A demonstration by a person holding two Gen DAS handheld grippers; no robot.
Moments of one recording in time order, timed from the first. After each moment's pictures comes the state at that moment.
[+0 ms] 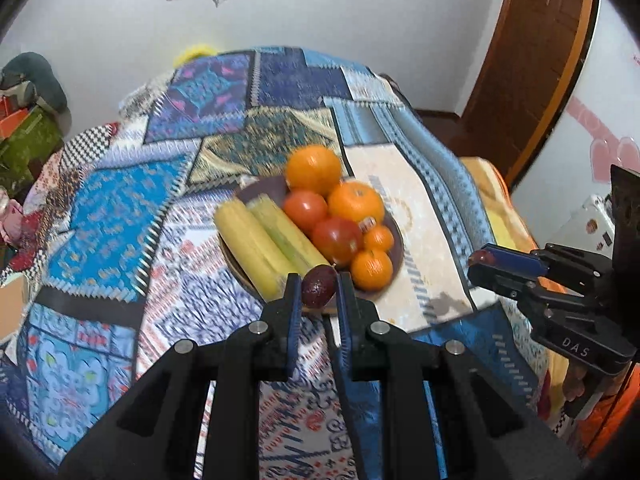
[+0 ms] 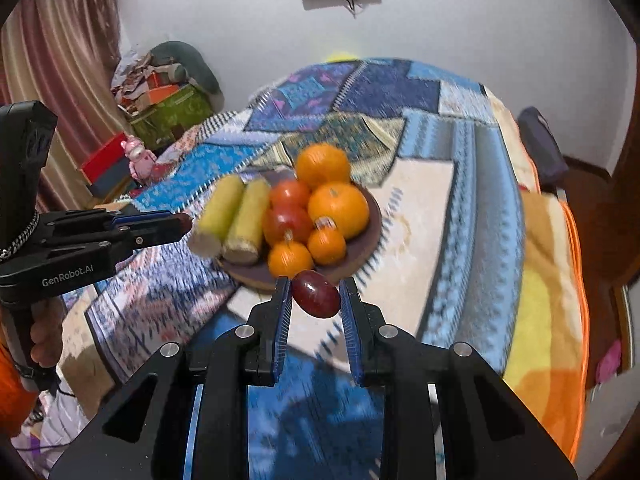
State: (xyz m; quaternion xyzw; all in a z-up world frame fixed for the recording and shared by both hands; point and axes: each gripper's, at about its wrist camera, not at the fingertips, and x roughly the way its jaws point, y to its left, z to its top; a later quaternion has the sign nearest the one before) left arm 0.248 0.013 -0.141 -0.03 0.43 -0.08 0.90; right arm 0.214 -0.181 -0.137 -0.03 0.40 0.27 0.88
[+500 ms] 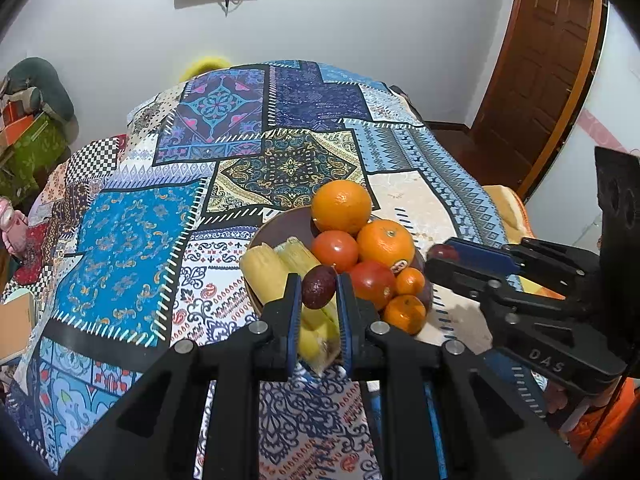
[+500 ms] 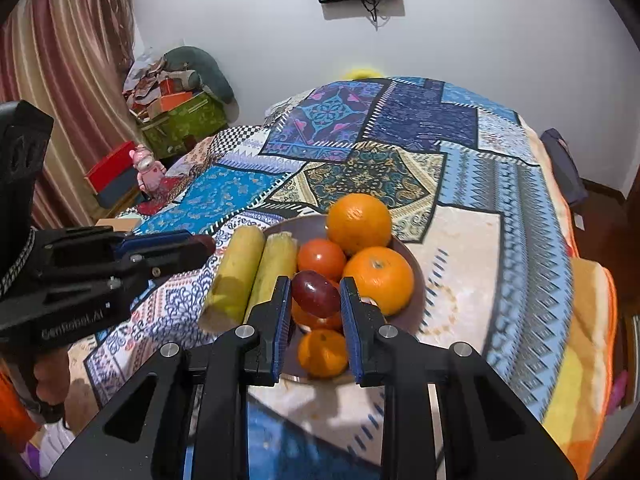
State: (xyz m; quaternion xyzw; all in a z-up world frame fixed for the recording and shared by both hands) left arm 0.287 0.032 -0.138 -0.03 0.42 -0.07 0.91; right arm 0.258 -0.128 -0.134 -0.03 0.38 0.30 0.88
